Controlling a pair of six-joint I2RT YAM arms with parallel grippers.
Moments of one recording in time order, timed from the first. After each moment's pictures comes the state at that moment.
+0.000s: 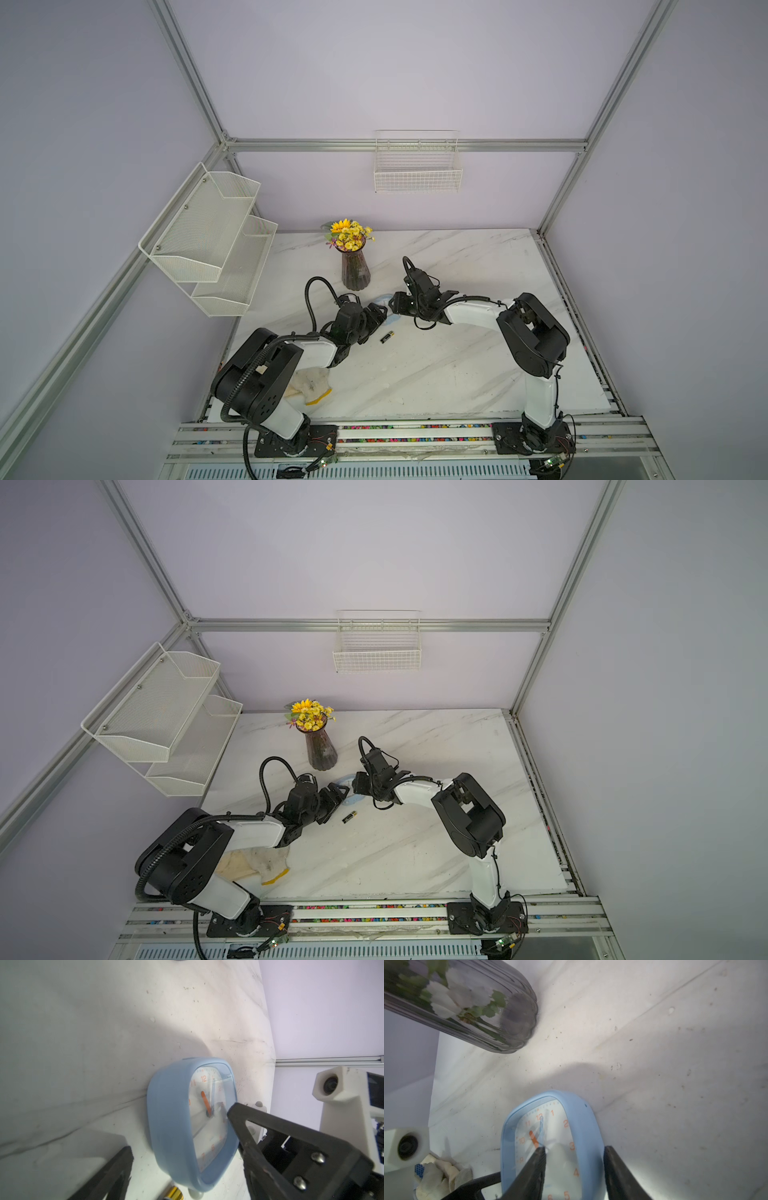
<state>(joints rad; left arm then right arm) -0.49 1.57 0.51 0.48 0.08 -1.21 0.70 1.97 1.23 -0.03 -0.08 0.75</state>
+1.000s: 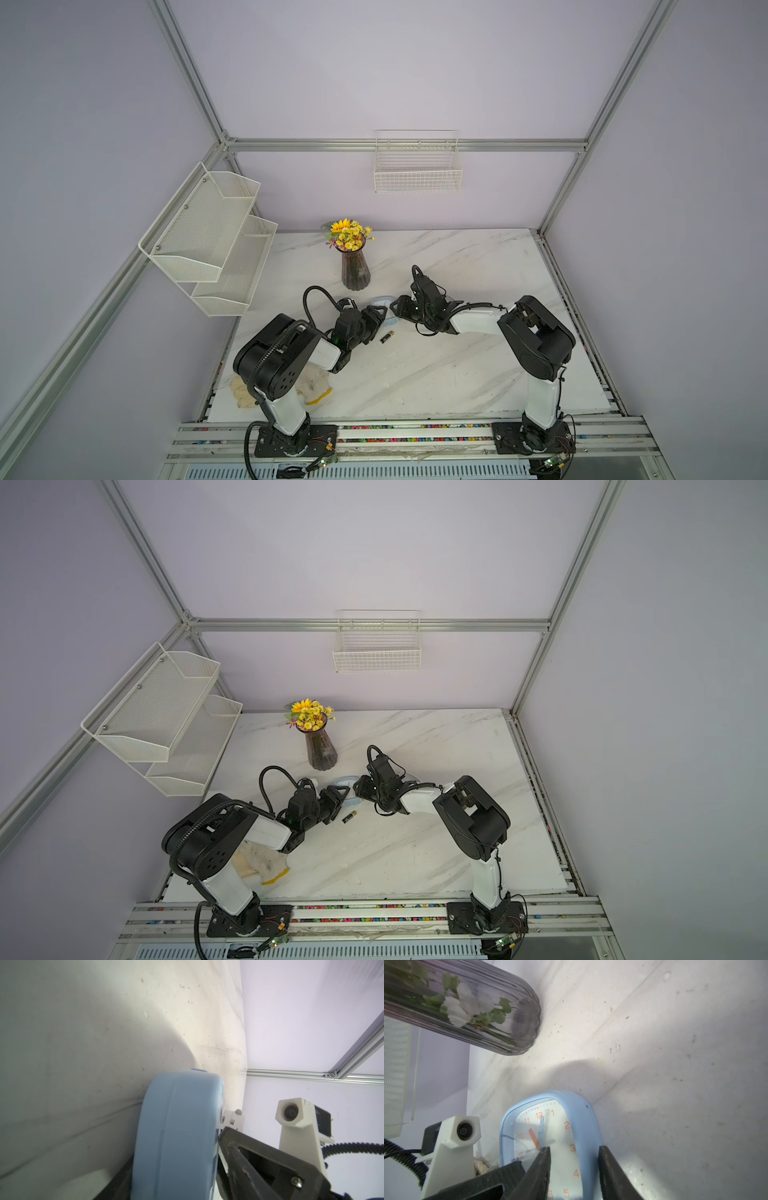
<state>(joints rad) -0.49 1.72 0.43 0.85 0.10 -1.36 0.70 1.93 1.06 0.19 -0.15 0.93</state>
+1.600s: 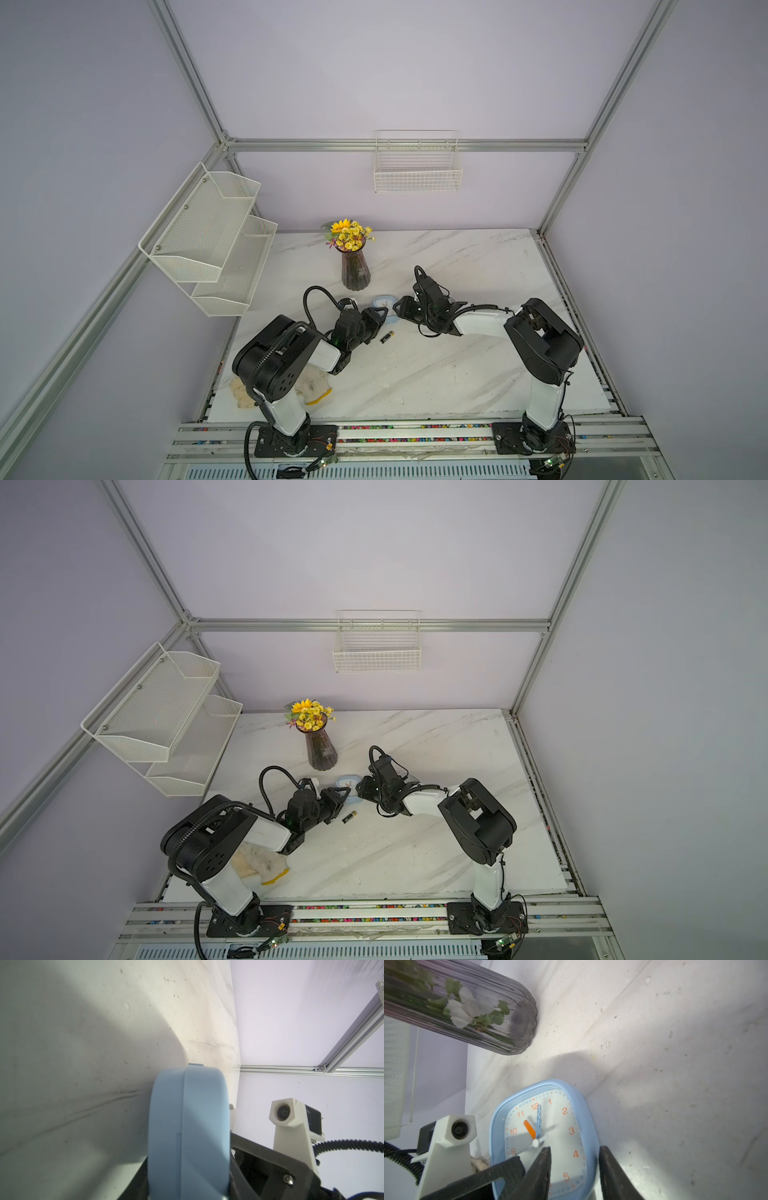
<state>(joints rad) -0.50 1.71 0.43 0.88 0.11 -1.35 0.70 1.88 1.03 0.15 -0.11 0.93</state>
